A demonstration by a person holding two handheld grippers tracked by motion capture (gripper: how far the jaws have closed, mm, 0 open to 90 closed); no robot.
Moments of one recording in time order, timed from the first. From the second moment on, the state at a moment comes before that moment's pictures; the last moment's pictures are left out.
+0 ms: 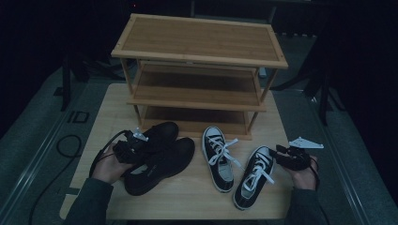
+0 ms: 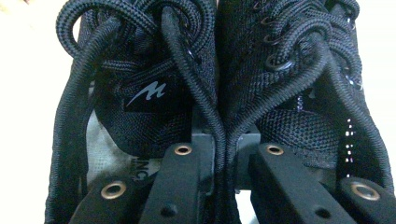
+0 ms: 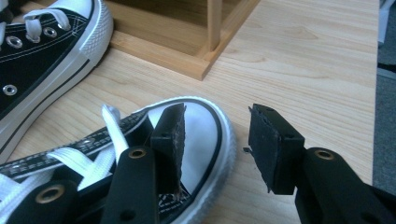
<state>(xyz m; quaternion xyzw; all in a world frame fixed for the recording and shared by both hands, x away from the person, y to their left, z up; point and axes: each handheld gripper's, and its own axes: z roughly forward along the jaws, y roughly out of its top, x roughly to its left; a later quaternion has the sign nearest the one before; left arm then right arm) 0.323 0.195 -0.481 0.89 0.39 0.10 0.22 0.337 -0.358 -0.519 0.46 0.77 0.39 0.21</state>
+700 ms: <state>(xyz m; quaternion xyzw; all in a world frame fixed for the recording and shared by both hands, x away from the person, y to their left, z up) 0.322 0.198 -0.478 0.87 0.41 0.09 0.24 0.341 -0.368 -0.536 0.51 0.75 0.34 0.24</state>
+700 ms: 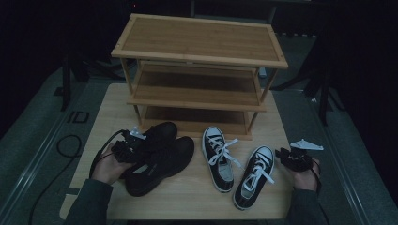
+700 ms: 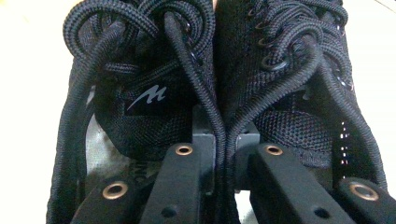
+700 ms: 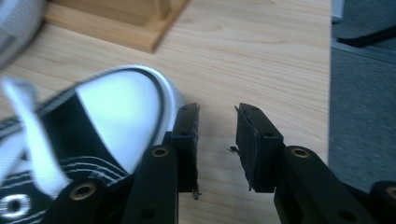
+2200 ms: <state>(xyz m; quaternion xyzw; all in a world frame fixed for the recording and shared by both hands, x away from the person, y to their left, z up) 0.357 0.154 -0.458 0.85 0.46 0.14 0.23 0.344 -0.368 -0.563 0.52 0.75 0.32 0.26</state>
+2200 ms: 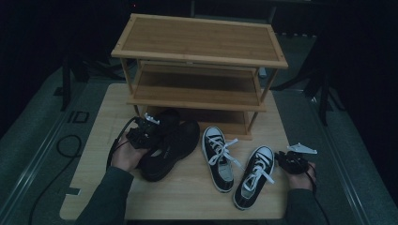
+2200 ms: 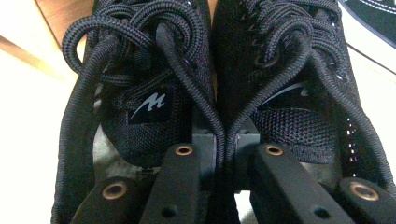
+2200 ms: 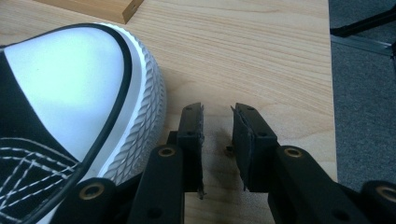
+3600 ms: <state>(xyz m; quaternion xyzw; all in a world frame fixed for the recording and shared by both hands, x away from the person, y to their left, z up) 0.399 0.115 -0.464 0.83 0.49 0.17 0.21 0.343 -0.369 -0.563 0.52 0.75 0.33 0.25</state>
